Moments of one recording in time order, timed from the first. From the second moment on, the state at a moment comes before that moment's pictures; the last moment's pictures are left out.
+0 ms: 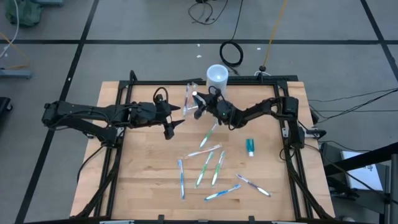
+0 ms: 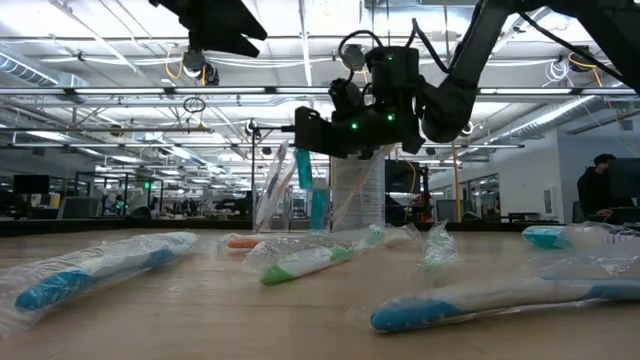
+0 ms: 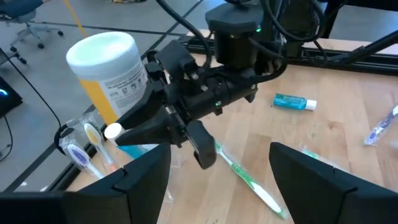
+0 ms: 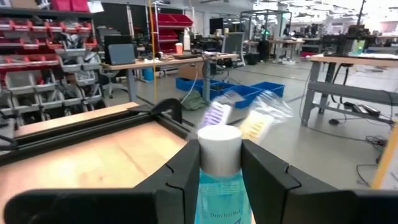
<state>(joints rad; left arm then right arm) -0.02 1.12 0.94 -0.26 -0.34 -0.08 -0.24 2.03 0.96 1.11 0.45 0.02</state>
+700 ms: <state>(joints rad) -0.02 1.12 0.94 -0.26 -0.34 -0.08 -0.26 2.03 0.96 1.02 0.44 0.04</state>
